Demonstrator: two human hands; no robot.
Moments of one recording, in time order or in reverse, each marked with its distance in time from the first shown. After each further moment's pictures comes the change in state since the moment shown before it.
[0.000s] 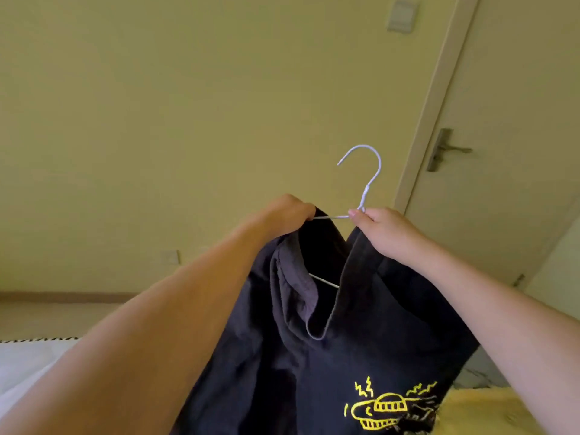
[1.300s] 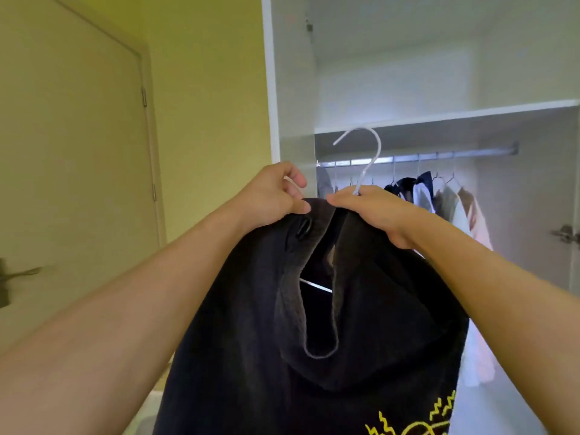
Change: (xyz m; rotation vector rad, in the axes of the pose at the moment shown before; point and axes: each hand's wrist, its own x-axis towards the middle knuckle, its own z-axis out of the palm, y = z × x) left_hand -0.352 0.466 0.195 -0.383 -0.717 1.336; right_hand -0.509 -0.008 -0.391 0.096 0.985 0.664
